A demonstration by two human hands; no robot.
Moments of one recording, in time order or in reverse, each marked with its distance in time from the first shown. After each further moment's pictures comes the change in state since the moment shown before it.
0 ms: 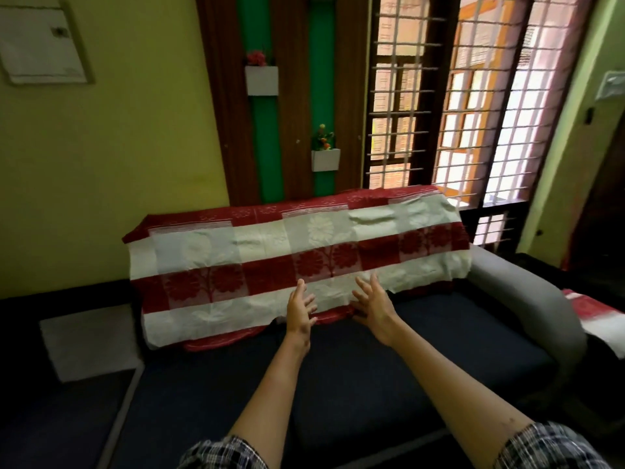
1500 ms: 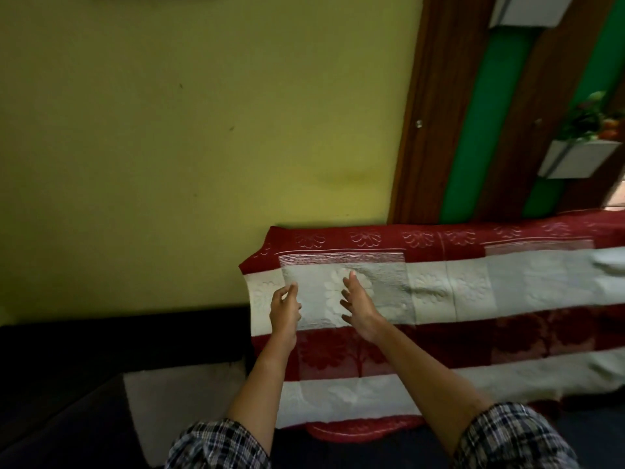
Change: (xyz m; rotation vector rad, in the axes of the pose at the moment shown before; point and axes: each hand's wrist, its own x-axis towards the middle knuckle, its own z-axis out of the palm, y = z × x) left_hand 0.528 0.181 -0.477 0.067 0.366 0.014; right_hand 0.483 0.064 0.565 -0.142 -0.188 0.131
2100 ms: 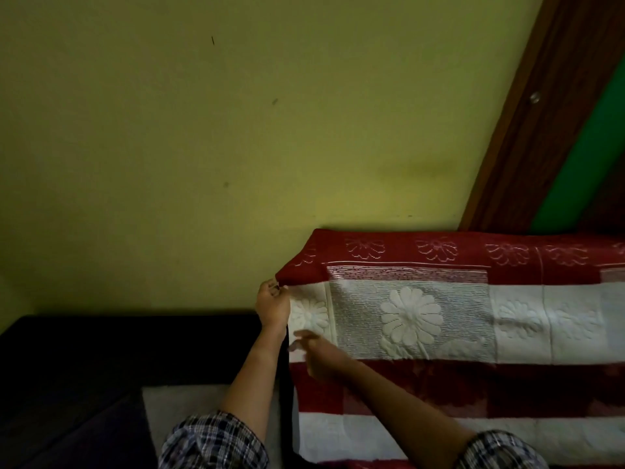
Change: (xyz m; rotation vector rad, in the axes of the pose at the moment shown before) left_hand 0.162 0.007 -0.068 0.208 0.276 0.132; right_hand 0.106 0.067 0.125 -1.241 -0.516 -0.467
